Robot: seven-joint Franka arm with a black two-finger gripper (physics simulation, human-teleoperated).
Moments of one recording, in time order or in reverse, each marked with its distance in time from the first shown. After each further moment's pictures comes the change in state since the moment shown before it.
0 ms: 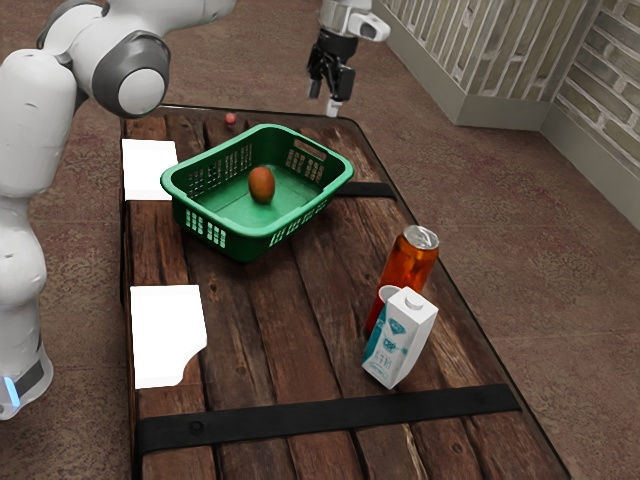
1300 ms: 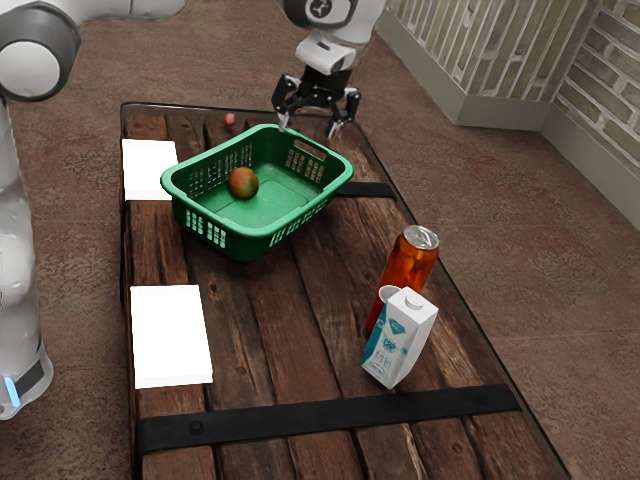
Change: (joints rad) arm -0.235 -0.379 -0.054 -0.482 0.221 0.121 1.431
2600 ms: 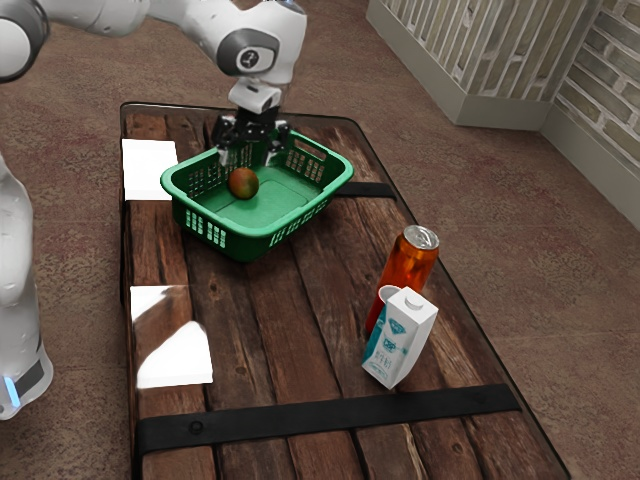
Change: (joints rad) arm -0.063 -0.146 0.312 -0.486 0.016 0.370 0.067
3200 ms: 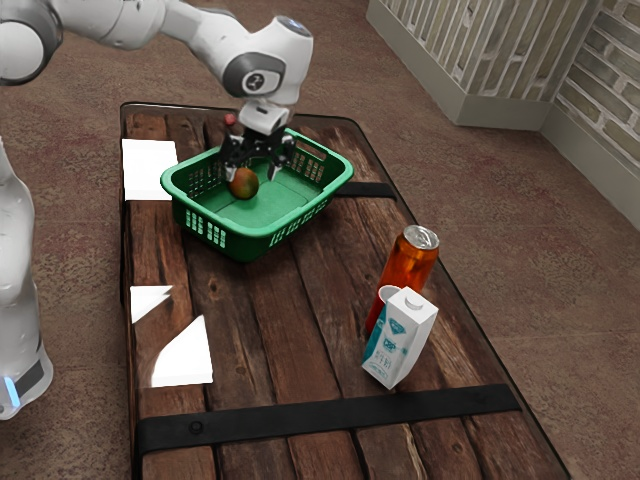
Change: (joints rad) arm -0.038 0.030 0.014 -0.053 0.018 0.086 -0.101
